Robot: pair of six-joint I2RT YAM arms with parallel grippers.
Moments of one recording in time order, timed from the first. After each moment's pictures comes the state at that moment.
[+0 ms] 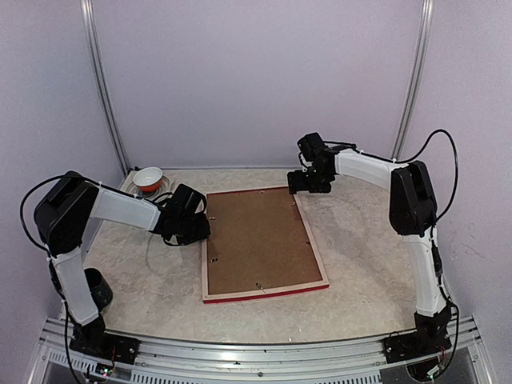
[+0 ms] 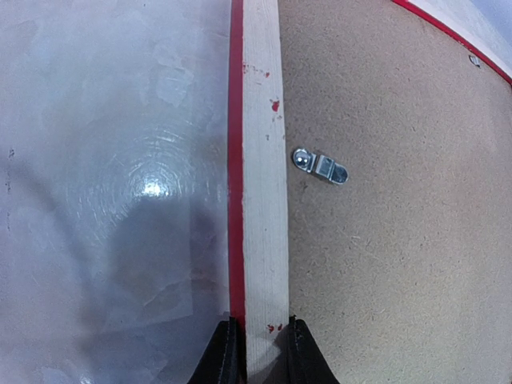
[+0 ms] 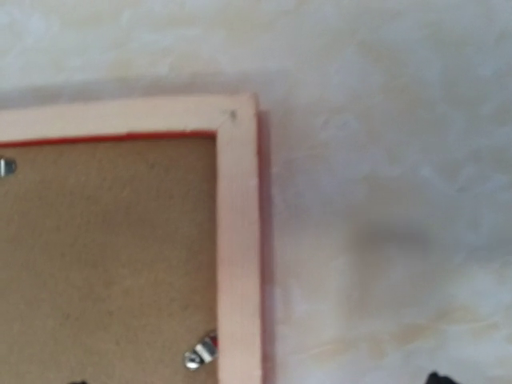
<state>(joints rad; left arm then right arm) -0.57 1.87 1.01 -0.04 -0.13 -0.76 0.50 2.31 2.01 -0.64 0.13 0.34</state>
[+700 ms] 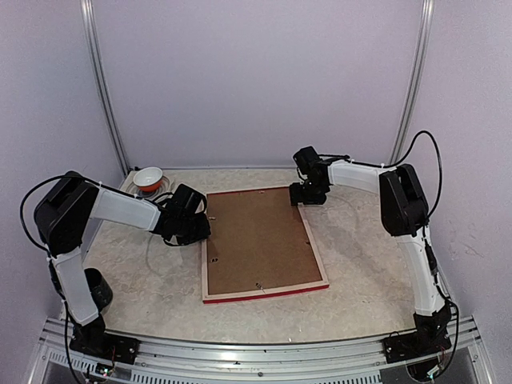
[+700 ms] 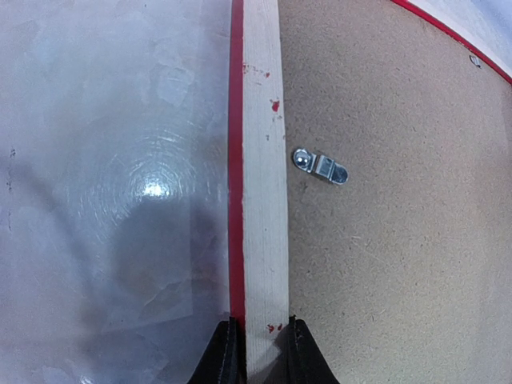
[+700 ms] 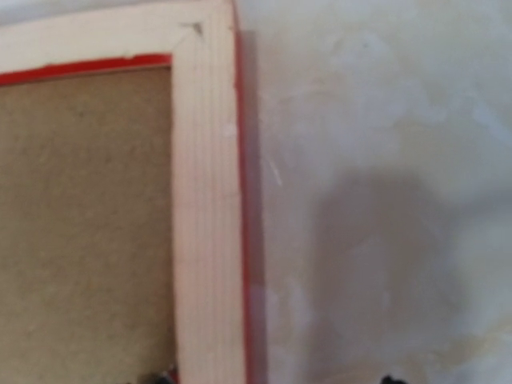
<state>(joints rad) -0.58 1.87 1.01 -0.04 -0.13 -0.76 0.50 2.39 1.99 -0.60 0.13 0.36</state>
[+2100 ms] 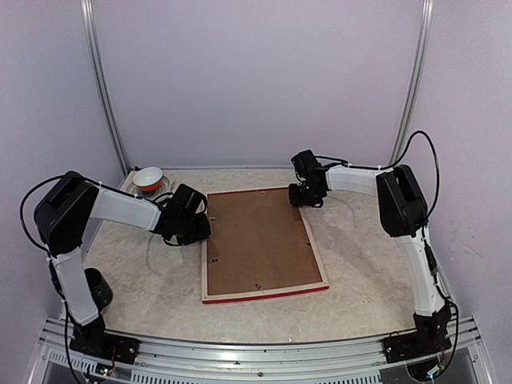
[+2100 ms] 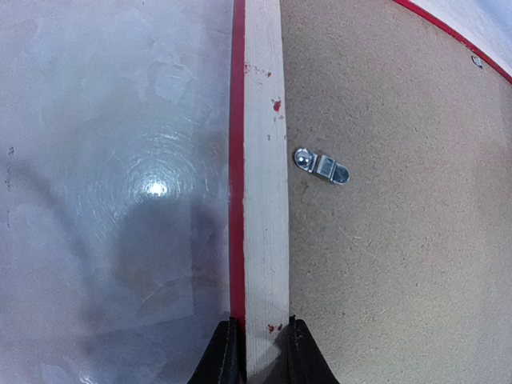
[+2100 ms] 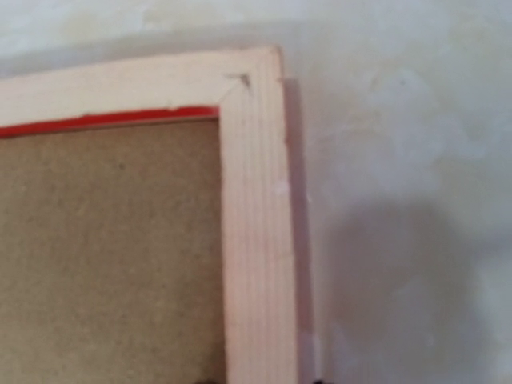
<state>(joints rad) -0.58 1.87 1.01 -0.05 -0.13 -0.76 0.51 2.40 1.93 -0.46 0.15 0.38</state>
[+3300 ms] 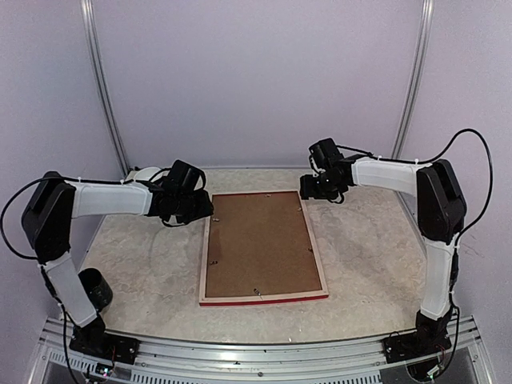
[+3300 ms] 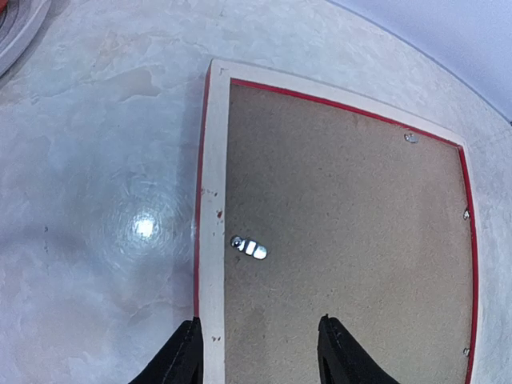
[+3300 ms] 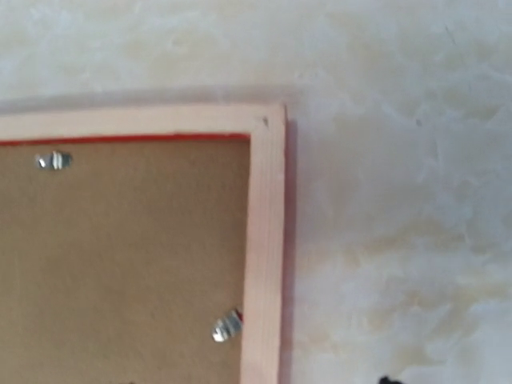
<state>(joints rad) -0.58 1.76 1.13 -0.17 -0.17 -0.71 0.51 2.05 1.62 -0.43 0.14 0.38</state>
